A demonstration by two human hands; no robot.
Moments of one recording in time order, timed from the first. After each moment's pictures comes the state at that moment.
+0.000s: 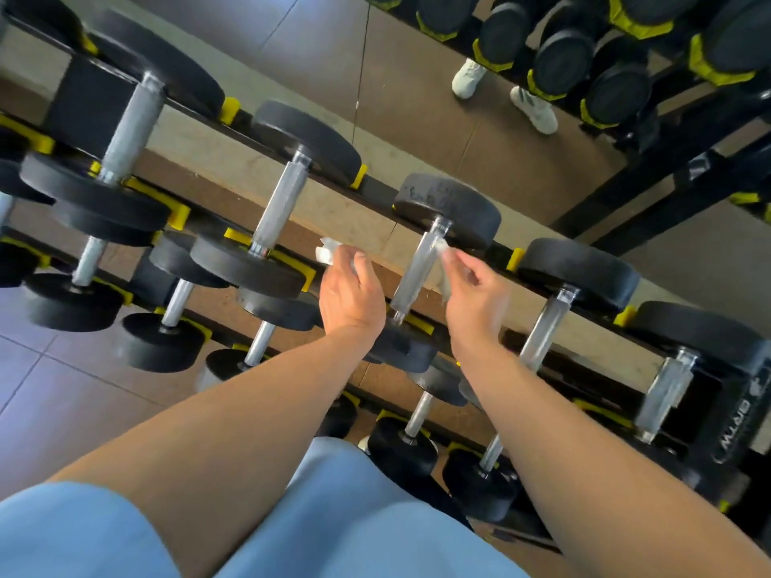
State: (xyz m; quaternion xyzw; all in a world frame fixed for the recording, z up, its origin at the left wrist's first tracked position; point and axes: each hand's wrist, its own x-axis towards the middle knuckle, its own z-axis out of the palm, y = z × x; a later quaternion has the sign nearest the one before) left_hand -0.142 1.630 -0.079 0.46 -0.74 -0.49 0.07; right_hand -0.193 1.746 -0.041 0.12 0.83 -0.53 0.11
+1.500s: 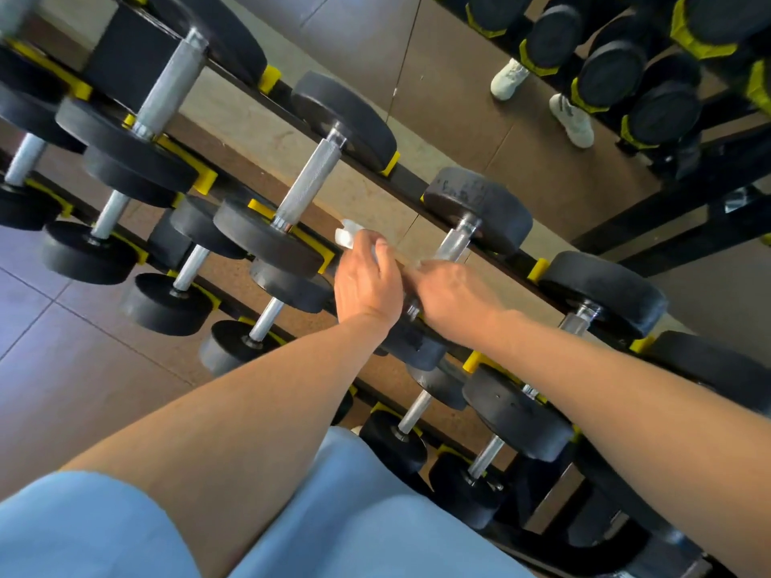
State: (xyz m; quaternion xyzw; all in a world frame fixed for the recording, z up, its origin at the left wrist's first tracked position) left_hand -0.141 1.628 -0.080 0.46 -0.73 -0.49 0.09; right_hand -0.219 1.728 -0.046 -0.53 0.82 0.02 0.19
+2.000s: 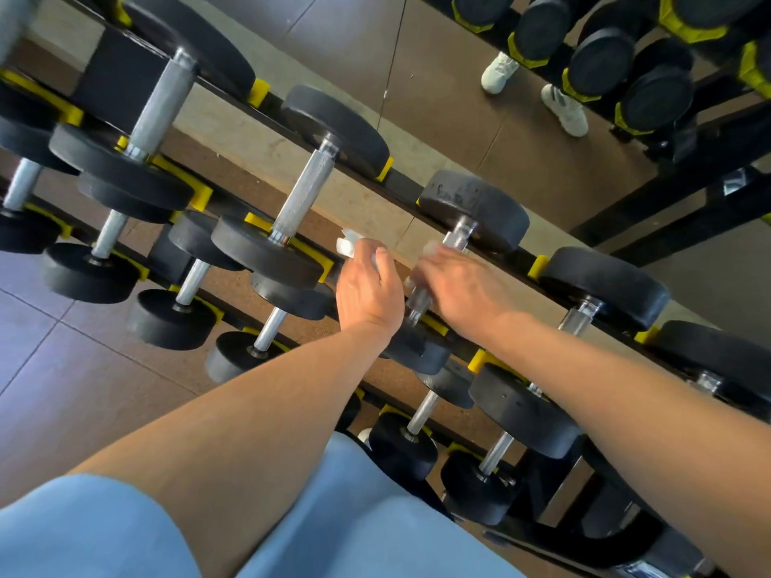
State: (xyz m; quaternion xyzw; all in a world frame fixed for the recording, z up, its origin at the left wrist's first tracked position) left_hand -0.141 1.629 -0.078 0.45 -0.74 -0.50 0.07; right_hand -0.232 1.739 -0.042 -0.51 0.84 -0.04 0.17
